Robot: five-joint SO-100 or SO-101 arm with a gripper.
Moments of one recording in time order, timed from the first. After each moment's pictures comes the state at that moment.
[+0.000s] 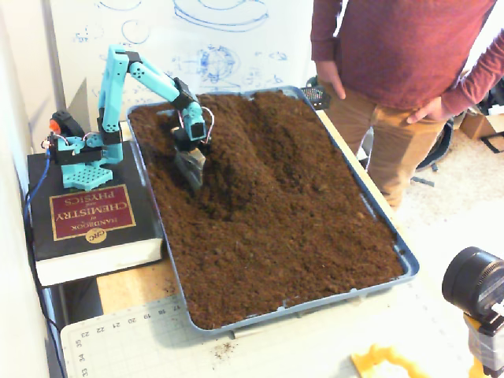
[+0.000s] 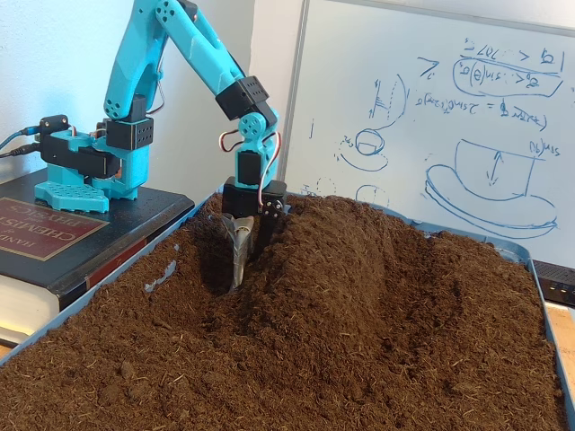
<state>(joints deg) -1.5 76.5 124.0 32.1 -15.2</state>
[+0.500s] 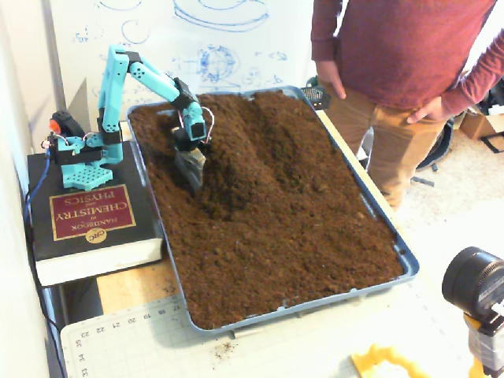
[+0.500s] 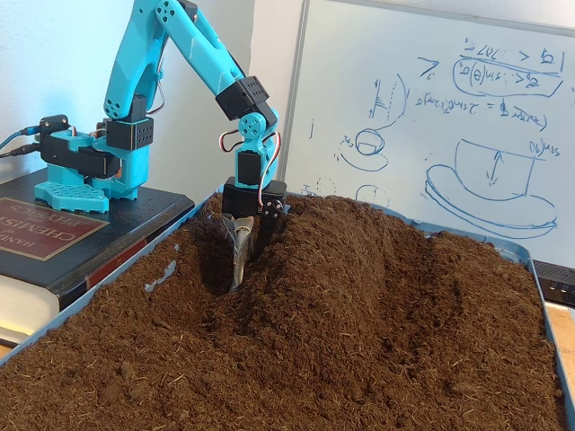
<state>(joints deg) -1.4 76.4 123.4 32.1 -15.2</state>
